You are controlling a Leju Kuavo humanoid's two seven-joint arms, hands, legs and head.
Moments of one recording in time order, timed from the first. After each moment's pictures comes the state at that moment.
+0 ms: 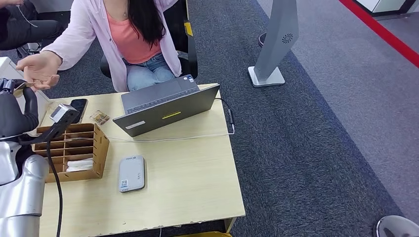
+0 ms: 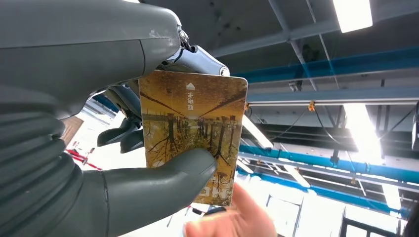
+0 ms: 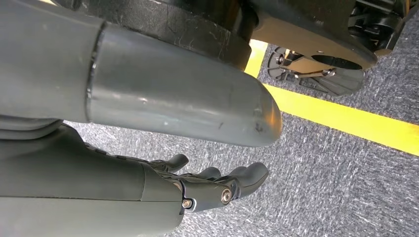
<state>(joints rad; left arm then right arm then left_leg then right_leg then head) -0.59 0.12 0.03 -1.11 -1.25 0.69 -0.18 -0.07 0.15 -0.08 -0.18 0.47 -0.22 0.08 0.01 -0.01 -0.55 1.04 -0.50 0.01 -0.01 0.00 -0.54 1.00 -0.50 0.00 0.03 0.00</state>
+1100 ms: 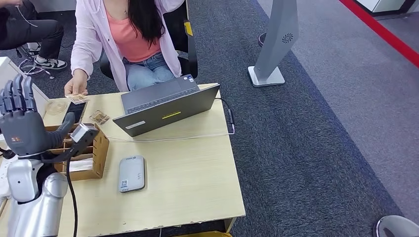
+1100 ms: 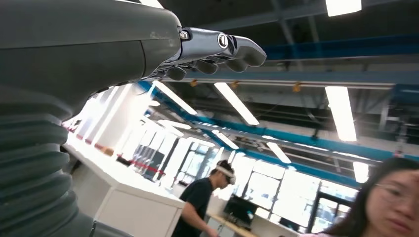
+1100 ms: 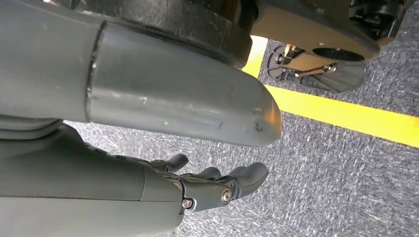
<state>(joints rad) -0.40 0.05 -0.05 -1.31 -1.22 0.63 -0.19 -0.06 0.15 -0.11 -0.18 0.44 -0.23 0.08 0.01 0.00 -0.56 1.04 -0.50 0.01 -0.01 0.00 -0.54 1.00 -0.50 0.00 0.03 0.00</state>
